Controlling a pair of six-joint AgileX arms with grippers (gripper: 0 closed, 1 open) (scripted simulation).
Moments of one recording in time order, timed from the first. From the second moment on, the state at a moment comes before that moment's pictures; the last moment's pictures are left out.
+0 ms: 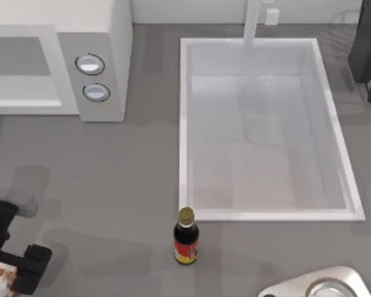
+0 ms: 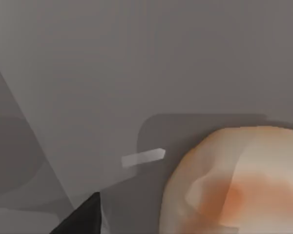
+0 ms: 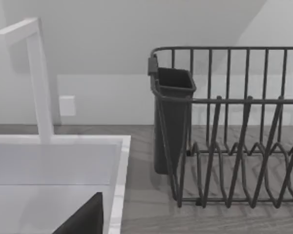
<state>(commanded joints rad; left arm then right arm) -0.06 1.51 0.52 -0.58 0.00 0.24 0.00 0.00 0.00 0.00 0.00 0.00</state>
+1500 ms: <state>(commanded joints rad) -0.06 1.35 0.75 -0.96 0.01 0.24 0.00 0.00 0.00 0.00 0.00 0.00</state>
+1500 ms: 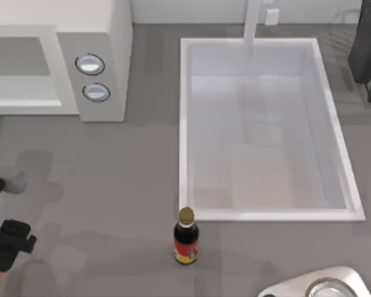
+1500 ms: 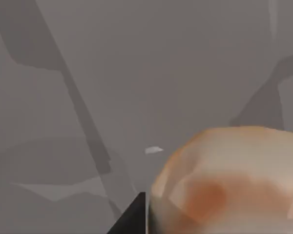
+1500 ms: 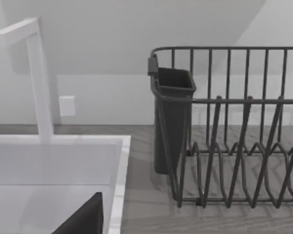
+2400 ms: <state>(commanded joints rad) -0.04 1.35 0.89 -0.99 0.03 0.23 0.00 0.00 0.00 0.00 0.00 0.00</state>
